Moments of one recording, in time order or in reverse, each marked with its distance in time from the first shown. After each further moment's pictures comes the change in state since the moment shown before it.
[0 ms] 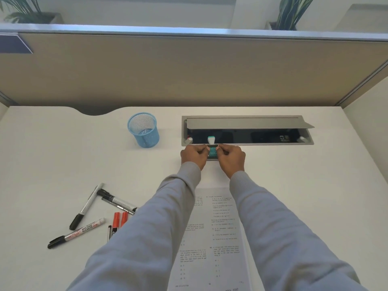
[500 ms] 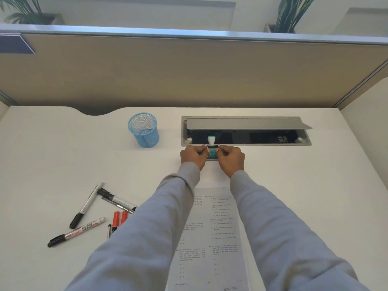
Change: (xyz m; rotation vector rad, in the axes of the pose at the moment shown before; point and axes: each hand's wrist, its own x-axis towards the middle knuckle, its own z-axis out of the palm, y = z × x) left_hand -0.002 0.001 -0.001 -0.013 -0.023 -0.032; right_hand 0.002 0.002 0.000 -0.026 -0.024 0.047
